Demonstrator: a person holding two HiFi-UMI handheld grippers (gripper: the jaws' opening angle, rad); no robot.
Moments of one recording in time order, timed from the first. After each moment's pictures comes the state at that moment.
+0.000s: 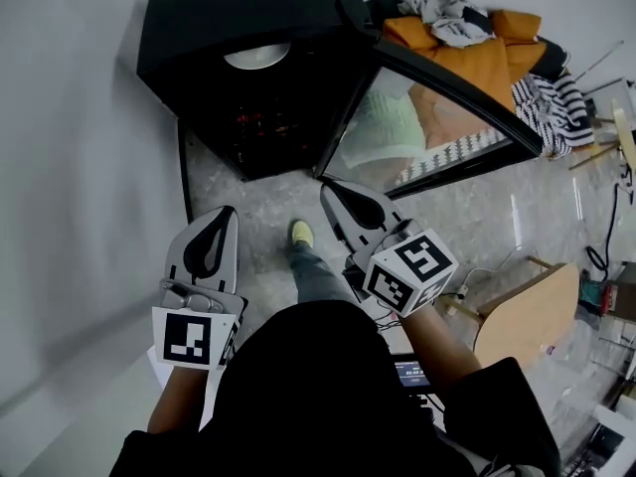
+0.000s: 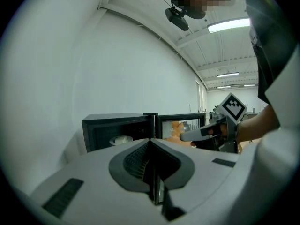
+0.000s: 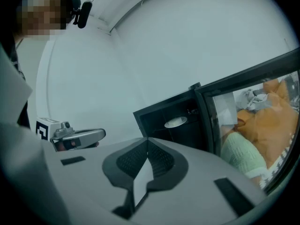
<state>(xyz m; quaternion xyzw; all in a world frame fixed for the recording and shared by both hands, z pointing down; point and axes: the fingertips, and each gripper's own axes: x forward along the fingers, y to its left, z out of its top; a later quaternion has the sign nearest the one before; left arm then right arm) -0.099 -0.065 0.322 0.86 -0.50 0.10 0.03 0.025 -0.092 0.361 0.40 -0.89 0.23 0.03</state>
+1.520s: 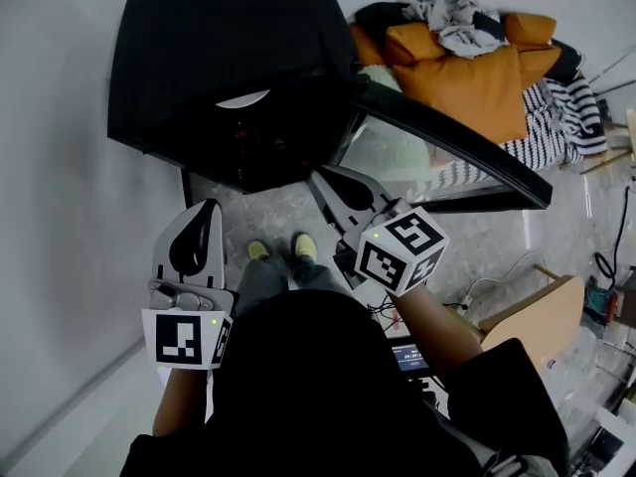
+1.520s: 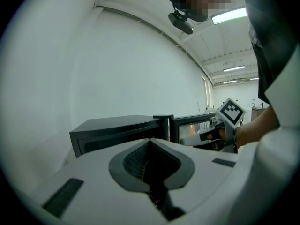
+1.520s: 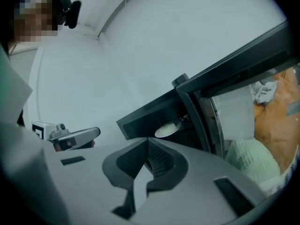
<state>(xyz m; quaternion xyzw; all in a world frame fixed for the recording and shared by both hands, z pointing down) -0.081 -0.173 0.314 0.84 -0.53 0.11 0.02 0.043 -0.212 0.377 0.37 -0.88 0.28 0.00</state>
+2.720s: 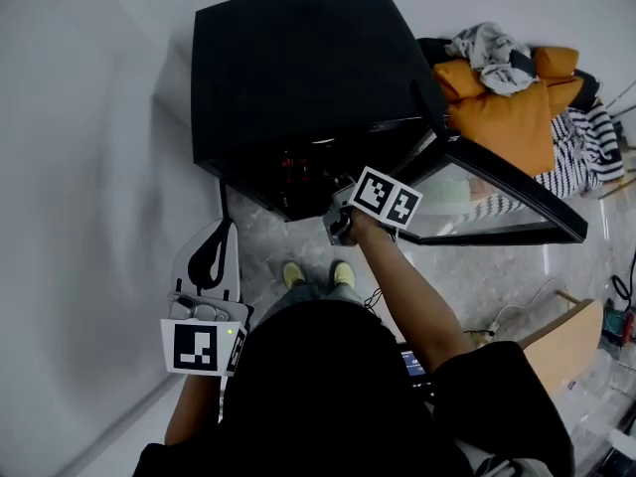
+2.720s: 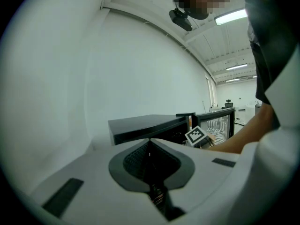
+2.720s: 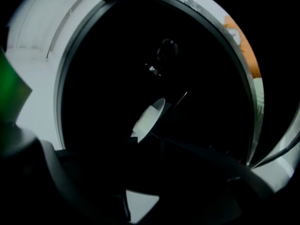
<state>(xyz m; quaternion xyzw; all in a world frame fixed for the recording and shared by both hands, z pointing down) -0.198 -0.202 0.311 0.83 -0.54 0.11 0.01 -0.047 -0.352 0.494 0.47 -0.74 0.47 -0.09</state>
